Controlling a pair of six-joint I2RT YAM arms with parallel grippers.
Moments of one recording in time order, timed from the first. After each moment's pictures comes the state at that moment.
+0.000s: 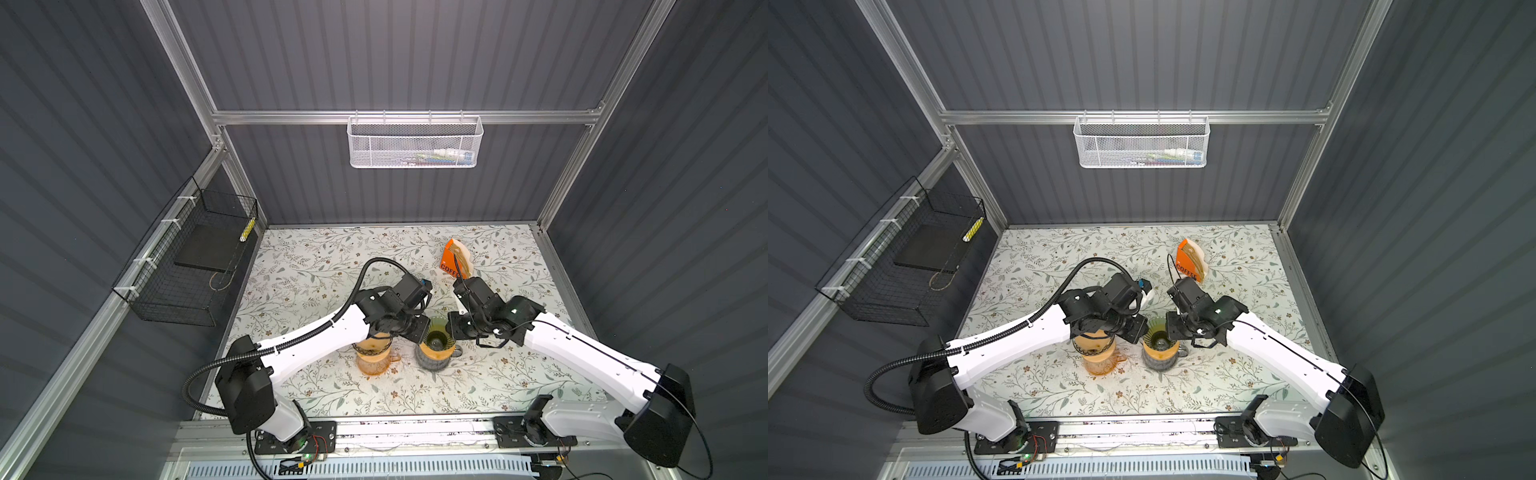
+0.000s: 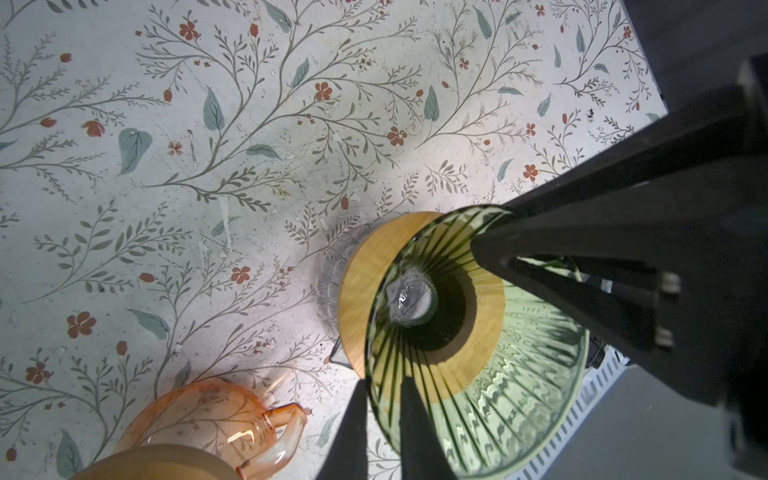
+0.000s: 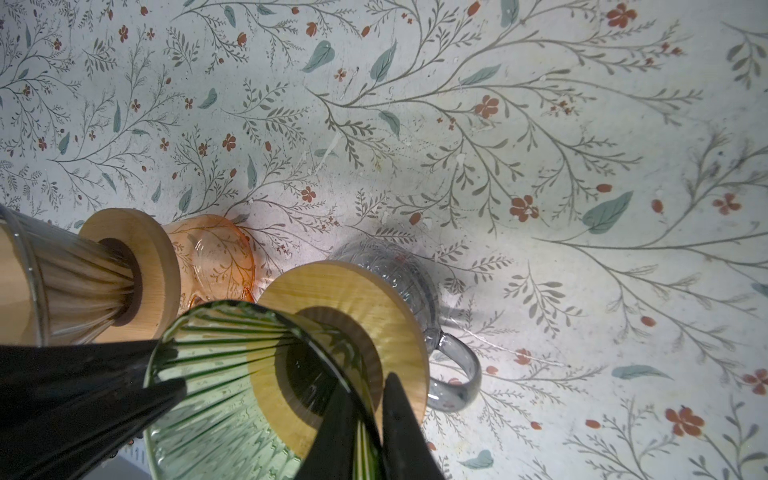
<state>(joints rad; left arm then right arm) -0.98 1.52 1.29 -0.77 0.12 -0.39 0.74 1.23 1.00 -0.82 -0.03 0.63</state>
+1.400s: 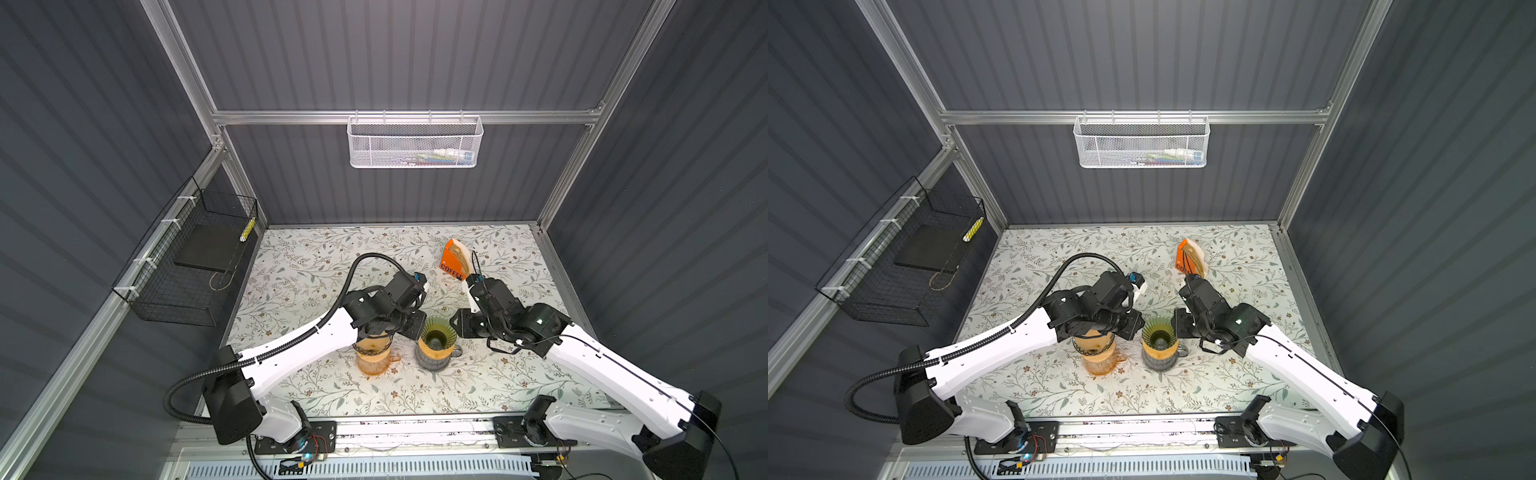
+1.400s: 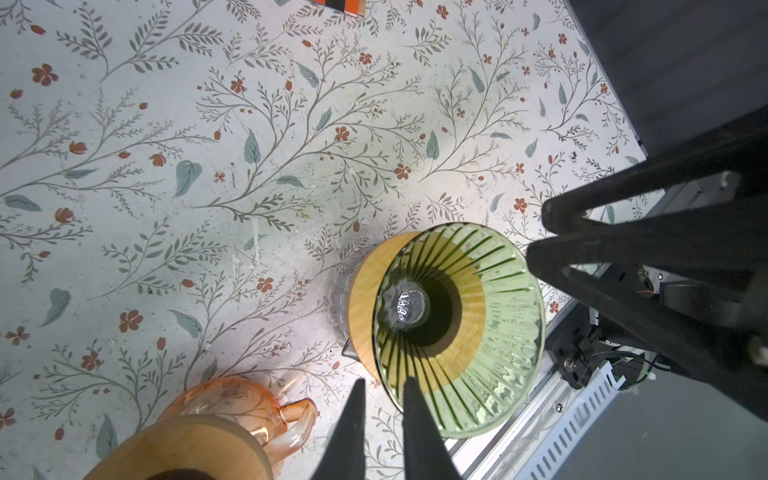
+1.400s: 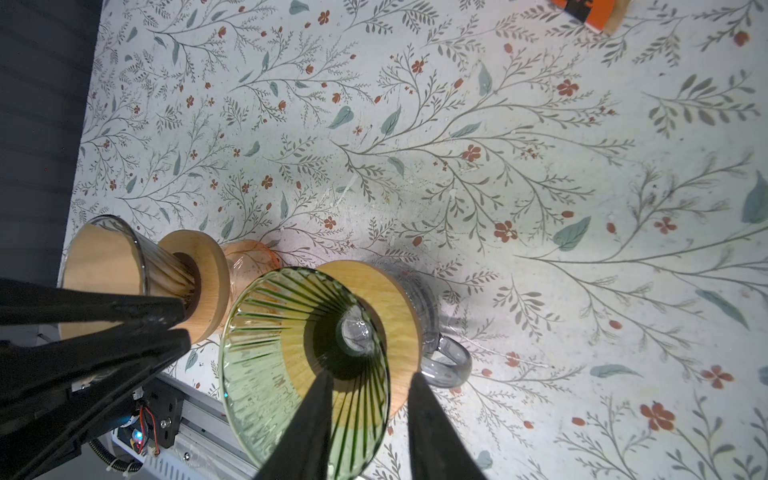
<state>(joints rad) -0.99 1.43 1.29 -0.75 0.05 -0.43 0.75 1.06 1.00 -0.83 0.03 0.65</state>
